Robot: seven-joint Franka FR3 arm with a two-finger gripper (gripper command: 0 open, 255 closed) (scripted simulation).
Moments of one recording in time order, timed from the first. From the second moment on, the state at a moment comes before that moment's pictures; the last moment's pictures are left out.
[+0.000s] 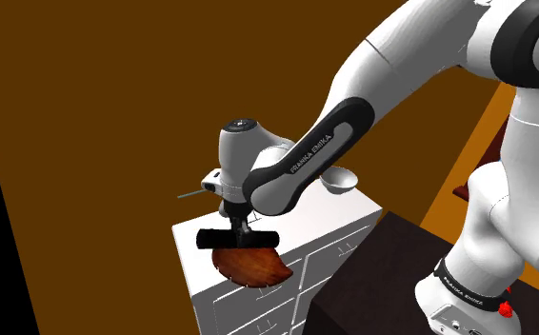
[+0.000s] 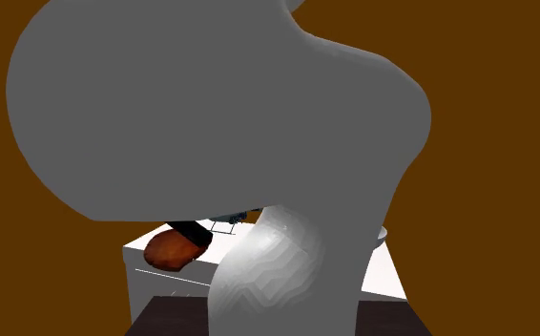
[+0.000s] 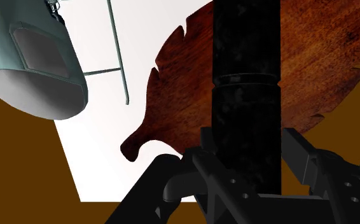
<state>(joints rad) 0.59 0.30 -0.02 -2.19 -0.02 2.54 -0.62</state>
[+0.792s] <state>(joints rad) 0.59 0.39 -0.02 -2.19 -0.02 2.62 -0.62</state>
